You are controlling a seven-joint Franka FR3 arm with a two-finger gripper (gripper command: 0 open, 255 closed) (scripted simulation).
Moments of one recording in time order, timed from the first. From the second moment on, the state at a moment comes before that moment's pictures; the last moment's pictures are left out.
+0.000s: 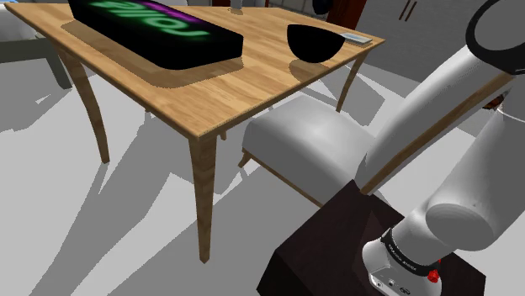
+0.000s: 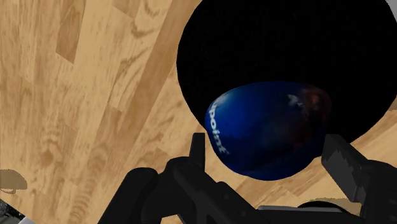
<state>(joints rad) -0.10 0.17 -0.15 -1.08 -0.02 1.53 -0.99</state>
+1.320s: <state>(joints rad) -0.09 0.06 -0.14 -1.38 -0.04 1.72 -0.97</state>
